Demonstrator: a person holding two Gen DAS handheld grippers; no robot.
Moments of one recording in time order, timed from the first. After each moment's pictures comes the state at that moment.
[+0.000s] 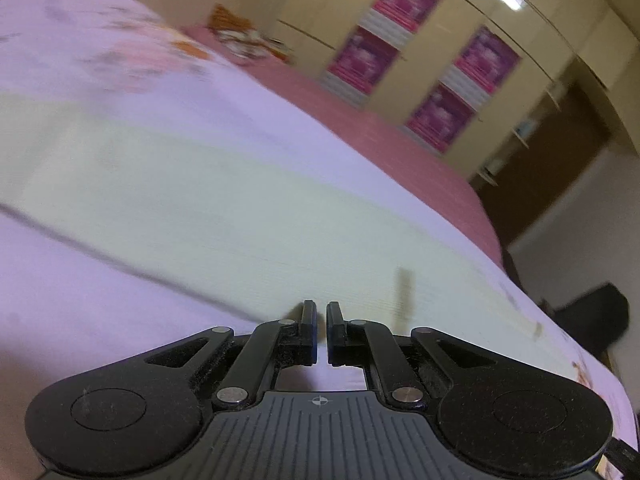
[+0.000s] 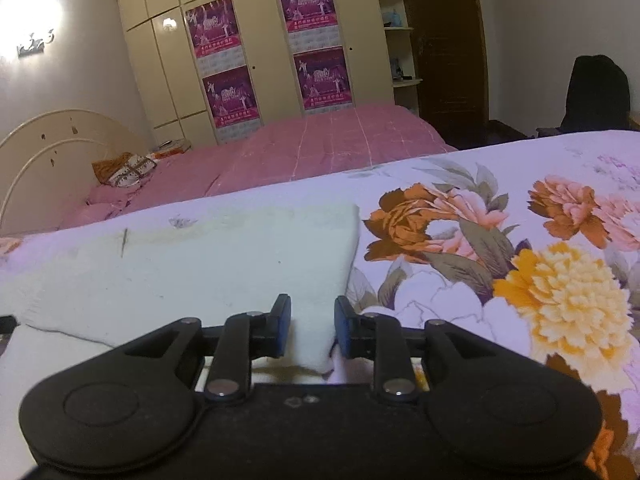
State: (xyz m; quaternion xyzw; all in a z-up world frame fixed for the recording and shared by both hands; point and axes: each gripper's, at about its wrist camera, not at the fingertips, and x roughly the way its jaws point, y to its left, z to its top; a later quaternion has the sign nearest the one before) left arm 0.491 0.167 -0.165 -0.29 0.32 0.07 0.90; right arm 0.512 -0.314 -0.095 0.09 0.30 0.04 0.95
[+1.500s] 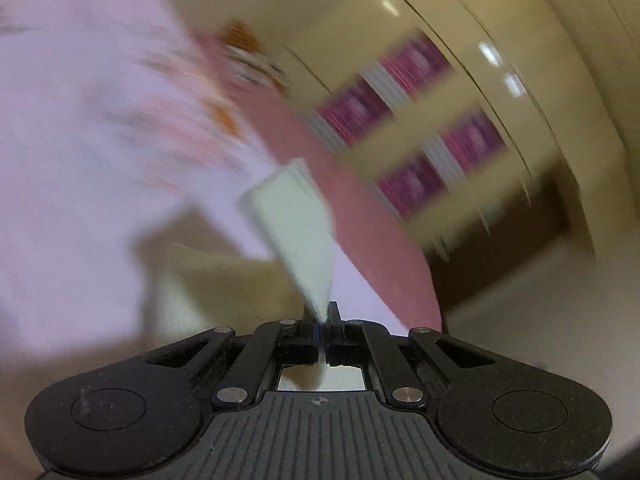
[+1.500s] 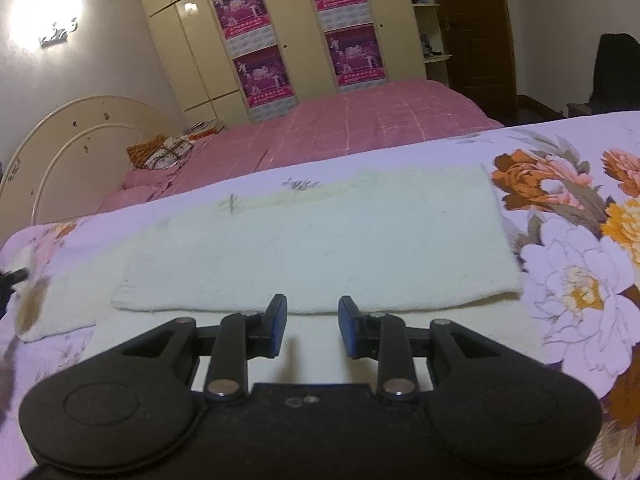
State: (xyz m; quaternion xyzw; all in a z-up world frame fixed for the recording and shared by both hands) left arm 0.580 0.261 -0.173 -0.40 0.25 0.00 0.88; right arm 0.495 -0.205 -0.086 0.11 0.33 0.07 0.94
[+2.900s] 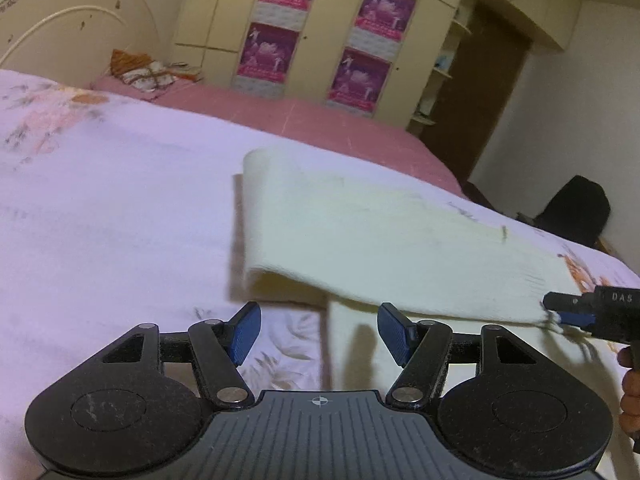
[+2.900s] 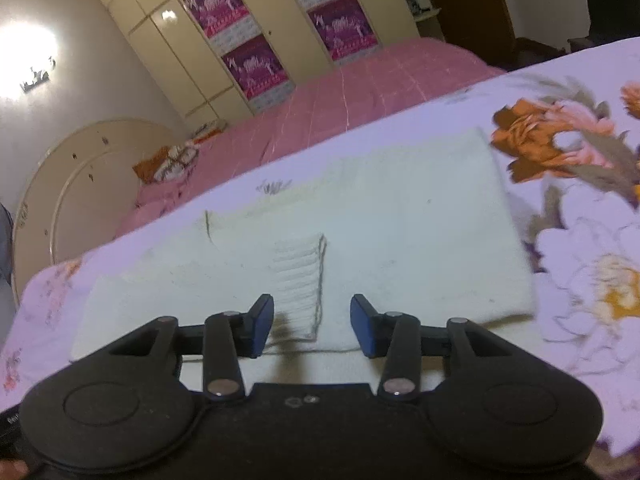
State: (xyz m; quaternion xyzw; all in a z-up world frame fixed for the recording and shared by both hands) left arm 0.526 0.119 -0.155 -0.14 0.32 -0.05 0.94; right arm 0.546 -0.238 -0.108 0.19 0.37 0.10 0.90
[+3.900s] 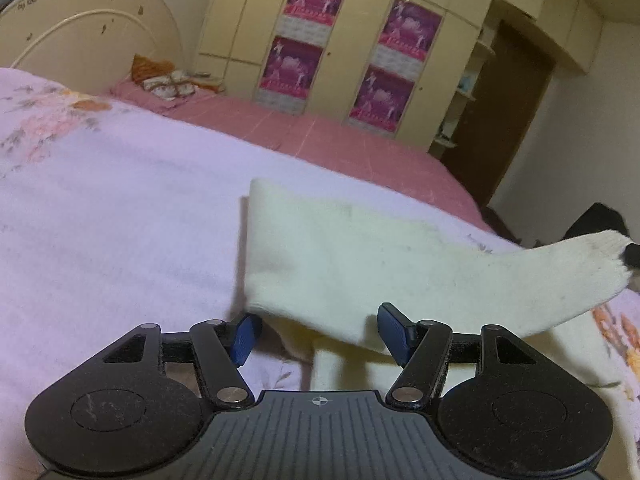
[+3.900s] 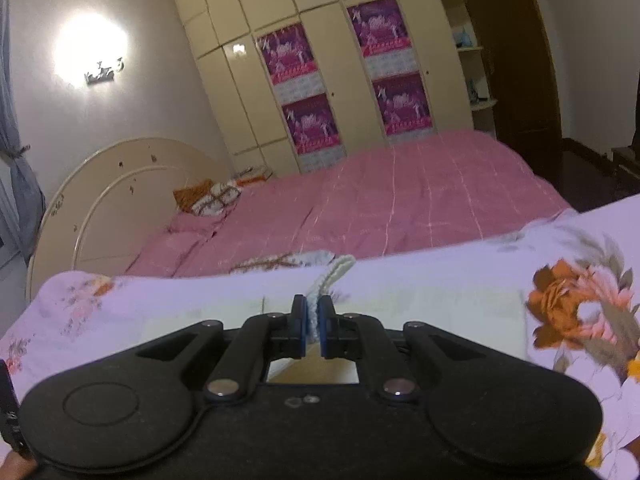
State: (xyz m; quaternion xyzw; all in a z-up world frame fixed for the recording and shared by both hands) left arm 0.545 0.098 -0.159 -0.15 0.30 -0.01 0.94; right arm 0.538 -0.227 -0.023 0.12 0.25 0.15 0.95
